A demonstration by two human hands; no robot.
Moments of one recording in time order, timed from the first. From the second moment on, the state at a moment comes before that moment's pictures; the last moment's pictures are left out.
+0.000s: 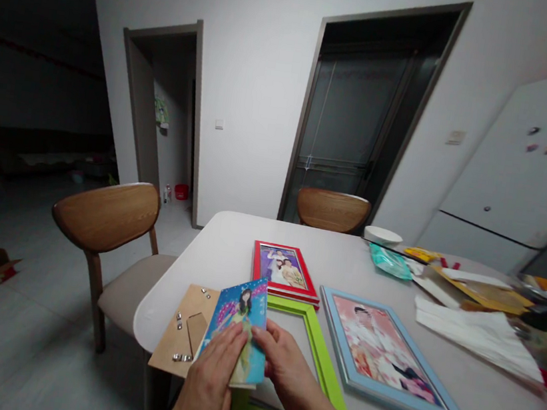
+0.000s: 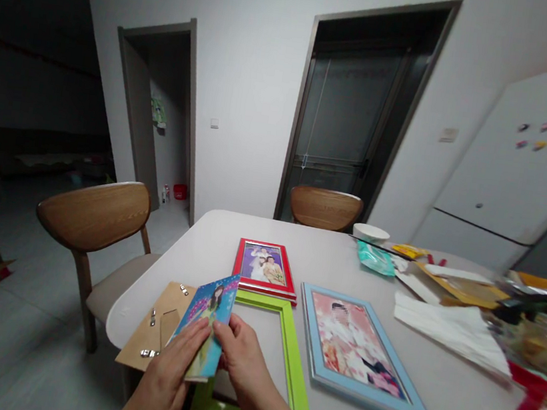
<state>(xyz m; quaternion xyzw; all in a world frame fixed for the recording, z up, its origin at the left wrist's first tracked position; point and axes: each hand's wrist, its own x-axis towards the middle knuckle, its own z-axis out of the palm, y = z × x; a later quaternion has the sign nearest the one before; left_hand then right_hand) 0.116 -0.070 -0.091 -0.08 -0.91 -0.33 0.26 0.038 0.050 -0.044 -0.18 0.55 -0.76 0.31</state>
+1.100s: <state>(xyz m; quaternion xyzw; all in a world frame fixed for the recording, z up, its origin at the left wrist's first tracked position) 0.111 -0.039 -0.085 -0.08 -0.94 -0.32 0.01 -0.031 0.115 -0.086 -0.14 0.85 -0.50 0.08</state>
